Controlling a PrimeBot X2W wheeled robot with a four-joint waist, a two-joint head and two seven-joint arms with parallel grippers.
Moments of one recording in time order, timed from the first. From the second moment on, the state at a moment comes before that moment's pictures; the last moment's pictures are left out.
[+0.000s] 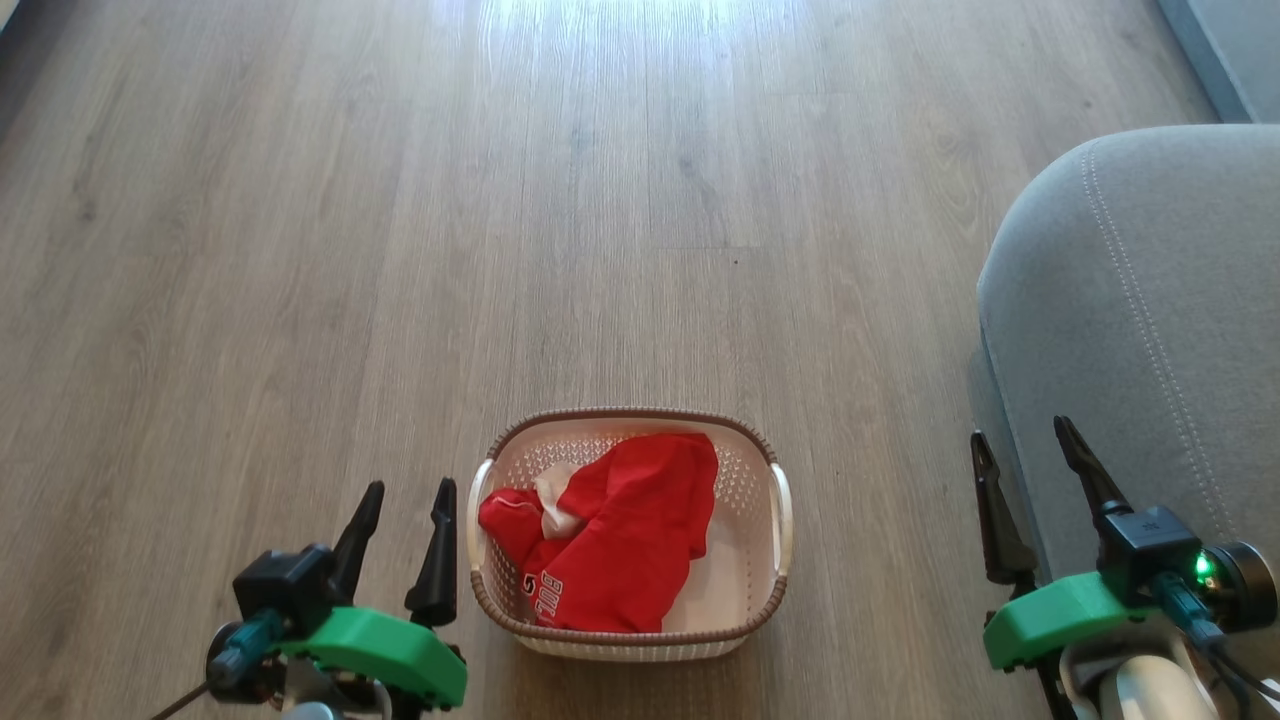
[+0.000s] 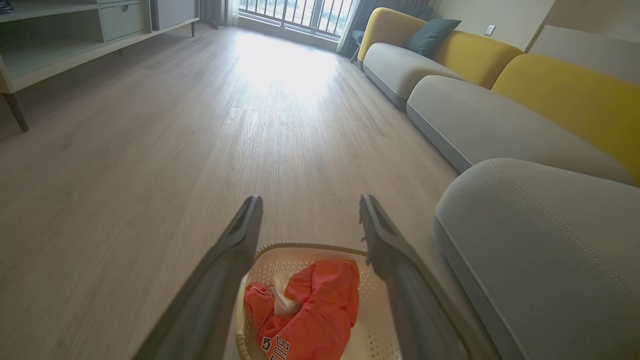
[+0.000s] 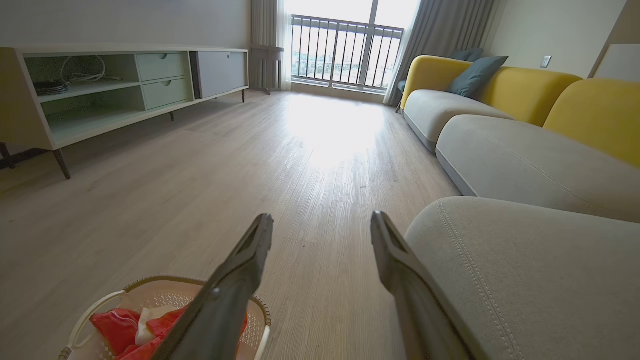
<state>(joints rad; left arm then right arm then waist) 0.00 0.04 -0.14 0.24 -0.33 -0.05 -0.25 0.02 -0.04 -0.07 0.16 -0.06 0.13 -0.25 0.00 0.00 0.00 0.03</state>
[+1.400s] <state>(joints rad) -0.68 0.03 -0.36 0.79 -0.25 -0.09 -0.24 -0.28 -0.04 -0.05 0.02 0.05 0.13 -0.25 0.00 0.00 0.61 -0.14</state>
